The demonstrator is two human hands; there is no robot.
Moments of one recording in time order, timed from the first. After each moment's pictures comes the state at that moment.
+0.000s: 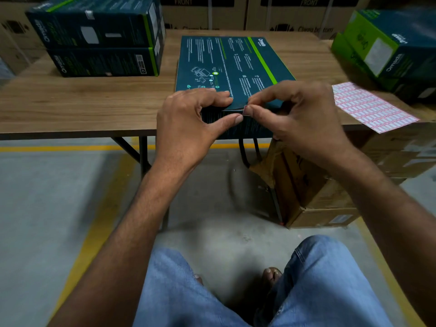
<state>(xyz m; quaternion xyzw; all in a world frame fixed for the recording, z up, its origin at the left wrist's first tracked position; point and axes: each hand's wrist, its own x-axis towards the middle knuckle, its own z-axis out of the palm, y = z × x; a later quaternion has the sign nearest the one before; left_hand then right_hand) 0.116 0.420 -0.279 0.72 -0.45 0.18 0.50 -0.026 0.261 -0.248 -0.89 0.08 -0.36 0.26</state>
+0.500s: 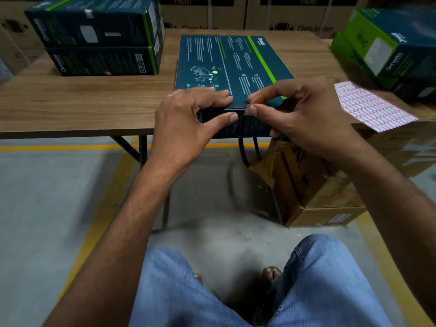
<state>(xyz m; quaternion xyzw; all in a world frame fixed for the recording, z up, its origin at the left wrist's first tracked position) 0.123 0.423 -0.279 0.71 -0.48 0.17 0.48 -0.032 0.252 -0.243 -0.89 0.06 -0.30 0.34</state>
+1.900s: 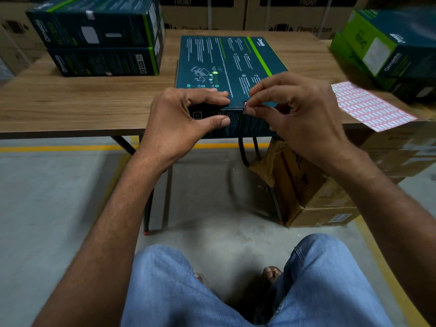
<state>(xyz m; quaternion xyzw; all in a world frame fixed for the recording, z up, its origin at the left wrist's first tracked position) 0.133 0.436 -0.266 0.70 -0.50 0.06 0.50 -0.025 0.249 -0.252 -0.90 0.01 -0.40 0.17</state>
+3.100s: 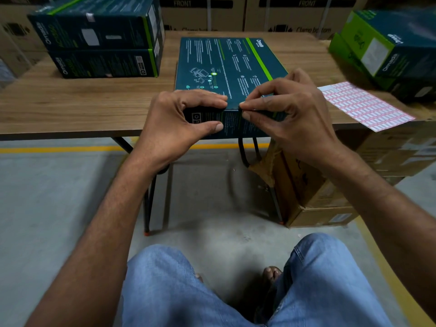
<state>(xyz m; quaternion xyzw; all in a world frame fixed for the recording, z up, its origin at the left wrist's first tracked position) 0.136 0.441 -0.267 0.68 -0.54 0.04 0.50 -0.019 0.238 -0.267 -0.91 -0.01 -0.39 0.12</state>
